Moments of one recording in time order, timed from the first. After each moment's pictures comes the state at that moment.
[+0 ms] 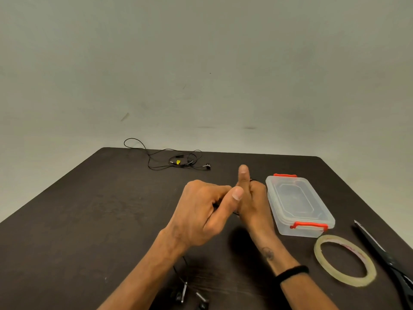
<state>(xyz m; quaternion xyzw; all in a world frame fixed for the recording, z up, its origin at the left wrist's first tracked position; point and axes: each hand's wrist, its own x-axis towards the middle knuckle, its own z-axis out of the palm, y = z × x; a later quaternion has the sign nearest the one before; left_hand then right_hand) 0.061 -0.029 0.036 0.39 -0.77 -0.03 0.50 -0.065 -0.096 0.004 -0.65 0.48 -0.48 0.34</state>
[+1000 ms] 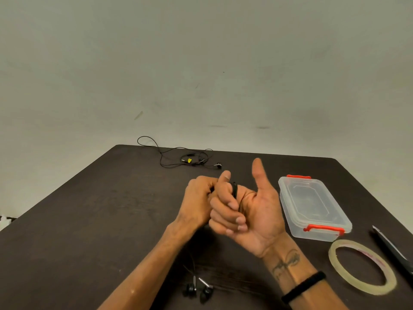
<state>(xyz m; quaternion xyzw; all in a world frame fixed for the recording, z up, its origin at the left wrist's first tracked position) 0.088 -0.062 0.005 0.56 -0.63 -0.20 0.51 -0.053 -0.065 0.025 -0.40 -0.04 -0.24 0.88</state>
